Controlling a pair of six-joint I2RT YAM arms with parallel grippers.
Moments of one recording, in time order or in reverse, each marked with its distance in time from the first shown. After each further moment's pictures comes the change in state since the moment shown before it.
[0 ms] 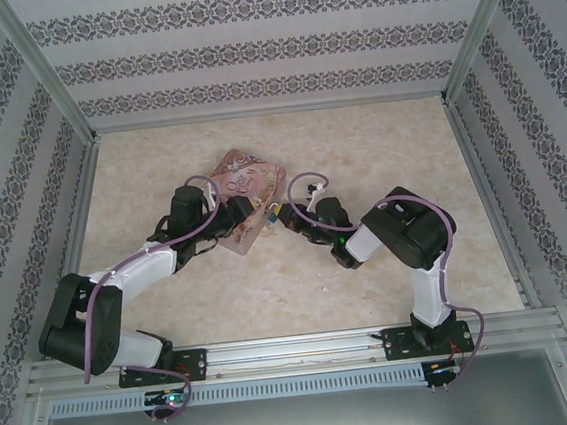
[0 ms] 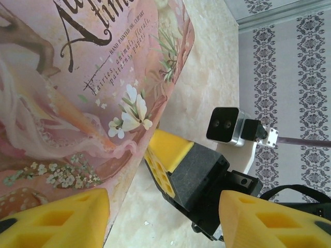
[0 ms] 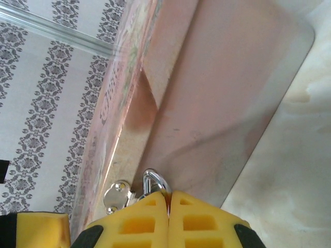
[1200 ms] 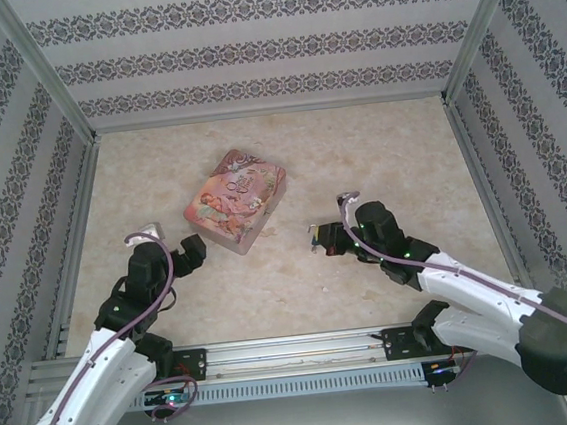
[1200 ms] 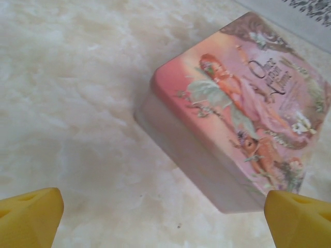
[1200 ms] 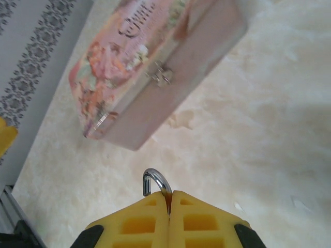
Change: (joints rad) left arm 0.000 -0.850 -0.231 -0.684 -0.701 0.352; right arm 0.010 -1.008 -0.147 -1.170 0.022 -0.439
